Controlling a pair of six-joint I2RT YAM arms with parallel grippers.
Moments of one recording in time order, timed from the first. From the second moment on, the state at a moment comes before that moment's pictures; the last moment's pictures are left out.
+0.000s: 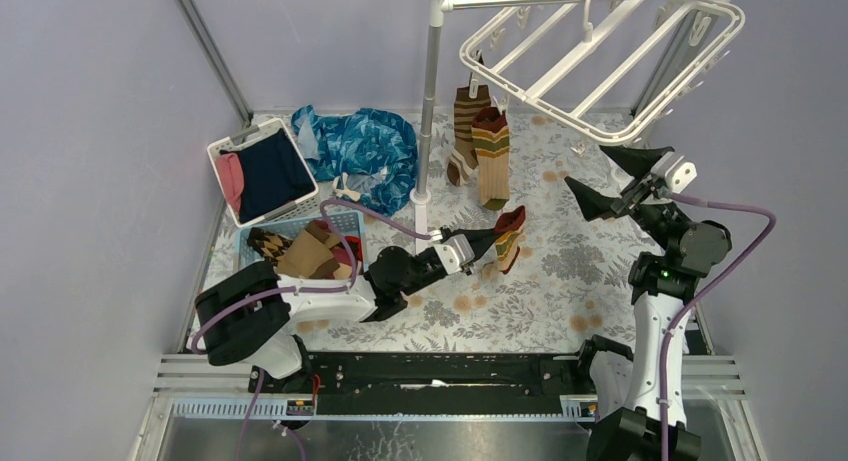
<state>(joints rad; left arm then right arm) -1.09 1.51 0.67 1.21 0.05 0.24 -0.37 0.76 0.67 0.74 -1.07 0.32</state>
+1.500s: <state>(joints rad) -1.09 1.54 0.67 1.23 0.05 0.21 -0.25 0.88 0.75 0.81 -0.94 0.34</state>
